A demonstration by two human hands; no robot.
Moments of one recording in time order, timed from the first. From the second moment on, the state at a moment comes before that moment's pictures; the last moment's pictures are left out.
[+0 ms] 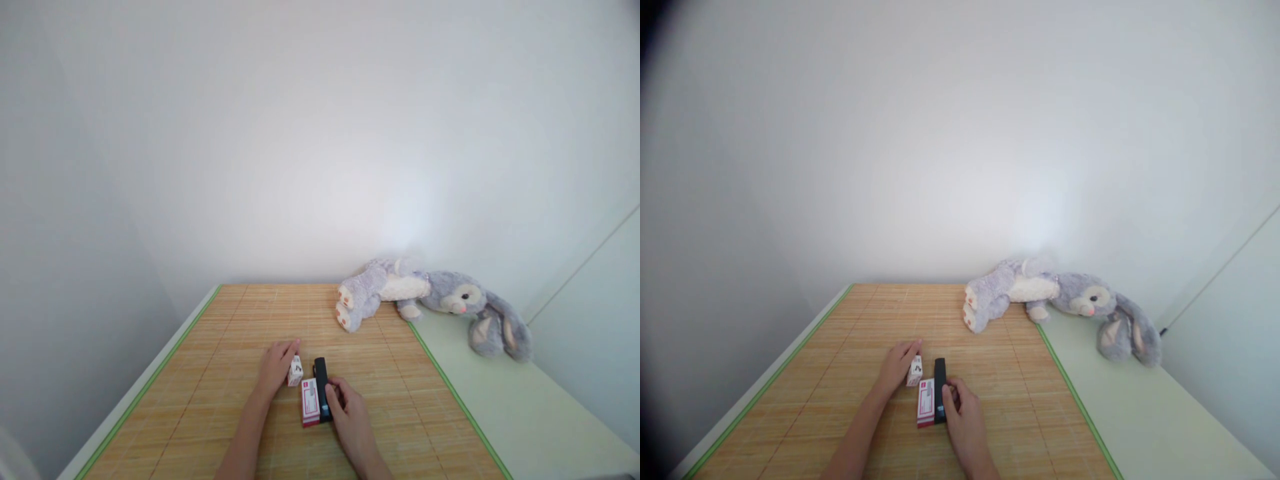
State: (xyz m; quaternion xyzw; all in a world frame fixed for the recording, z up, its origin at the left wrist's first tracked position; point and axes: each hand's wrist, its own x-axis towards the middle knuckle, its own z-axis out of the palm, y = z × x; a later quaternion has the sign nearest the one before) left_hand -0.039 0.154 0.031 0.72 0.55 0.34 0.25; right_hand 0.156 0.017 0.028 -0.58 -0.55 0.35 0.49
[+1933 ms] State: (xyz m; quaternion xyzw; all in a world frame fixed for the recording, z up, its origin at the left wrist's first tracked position) left_hand -0.046 0.007 0.014 0.80 0.49 0.27 0.21; right_hand 0.156 -0.024 0.024 -0.61 -0.63 0.25 0.40
